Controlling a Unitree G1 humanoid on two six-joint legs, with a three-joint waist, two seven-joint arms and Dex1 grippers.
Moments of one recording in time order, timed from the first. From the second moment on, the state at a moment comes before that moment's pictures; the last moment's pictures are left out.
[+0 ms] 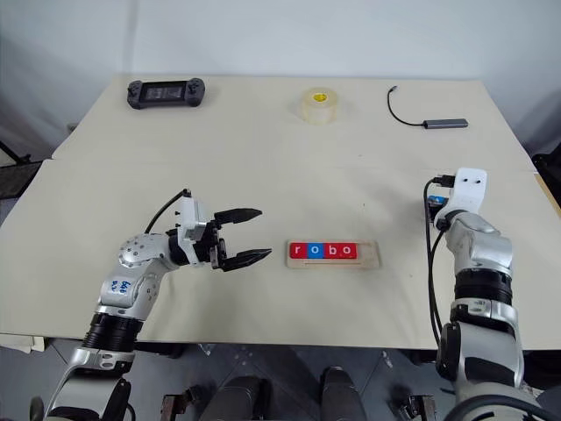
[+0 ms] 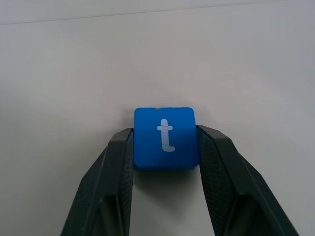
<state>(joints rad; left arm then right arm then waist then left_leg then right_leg) -0.45 0.40 -0.03 0.11 -0.39 0.09 -1.06 -0.60 -0.51 -0.36 0.32 0.26 0.74 0.12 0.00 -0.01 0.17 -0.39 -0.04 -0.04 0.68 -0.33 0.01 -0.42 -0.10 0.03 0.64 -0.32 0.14</state>
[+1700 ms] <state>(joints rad) -0.44 0.44 -0.02 0.08 -0.40 0.09 -1.09 -0.79 -0.93 0.15 0.90 0.01 -0.09 1.41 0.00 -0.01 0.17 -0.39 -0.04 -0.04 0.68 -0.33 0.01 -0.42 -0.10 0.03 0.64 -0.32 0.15</state>
